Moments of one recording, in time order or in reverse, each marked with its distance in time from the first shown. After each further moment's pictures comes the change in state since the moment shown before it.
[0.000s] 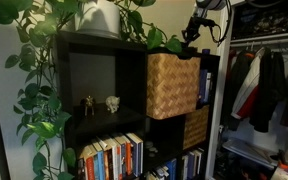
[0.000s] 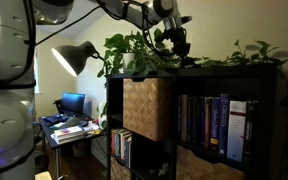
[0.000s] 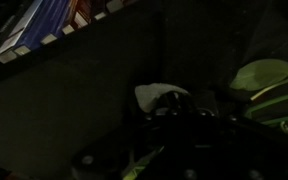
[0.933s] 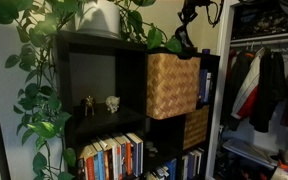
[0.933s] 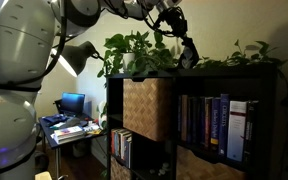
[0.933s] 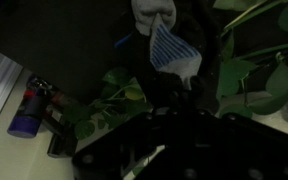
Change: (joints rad) arm 0.118 0.194 0.009 0.517 -0.303 -0.272 0.142
